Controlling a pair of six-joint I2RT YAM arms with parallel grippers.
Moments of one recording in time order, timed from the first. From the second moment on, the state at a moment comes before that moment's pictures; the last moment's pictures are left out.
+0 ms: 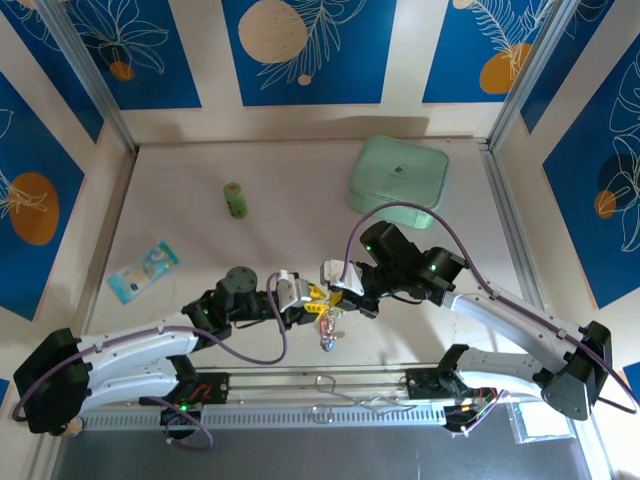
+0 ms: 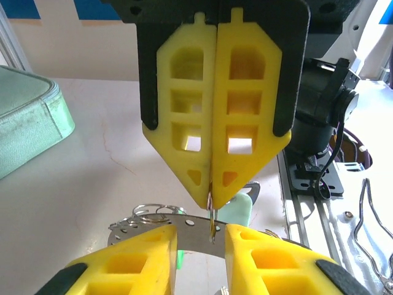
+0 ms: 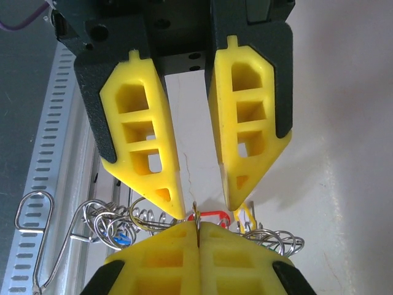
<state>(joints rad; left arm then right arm) -0.95 1.02 0.41 0.37 0.46 0.13 0.85 1.09 0.98 -0.79 -0.49 -0.54</state>
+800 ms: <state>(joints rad) -0.95 1.02 0.37 0.45 0.45 0.11 0.83 0.95 0.88 -0.67 -0.50 -0.44</state>
